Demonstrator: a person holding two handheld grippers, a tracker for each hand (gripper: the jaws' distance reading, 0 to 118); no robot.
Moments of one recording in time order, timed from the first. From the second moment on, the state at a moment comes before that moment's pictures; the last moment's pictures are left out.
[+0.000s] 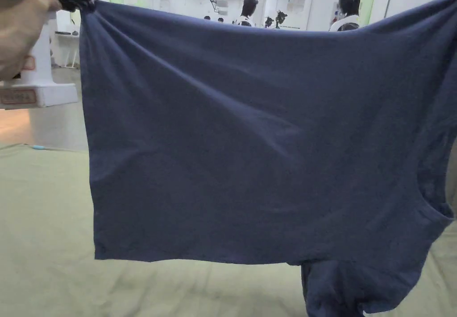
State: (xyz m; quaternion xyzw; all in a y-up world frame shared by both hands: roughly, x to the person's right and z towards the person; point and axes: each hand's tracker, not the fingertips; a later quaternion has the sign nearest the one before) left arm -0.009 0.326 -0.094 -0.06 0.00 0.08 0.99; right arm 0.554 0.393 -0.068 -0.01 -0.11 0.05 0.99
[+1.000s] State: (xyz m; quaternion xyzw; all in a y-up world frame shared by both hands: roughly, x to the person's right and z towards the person) left arm -0.036 0.163 0.035 -0.15 -0.05 0.08 0.99; right arm 0.570 0.252 0.069 -0.07 -0.03 0.02 1.00
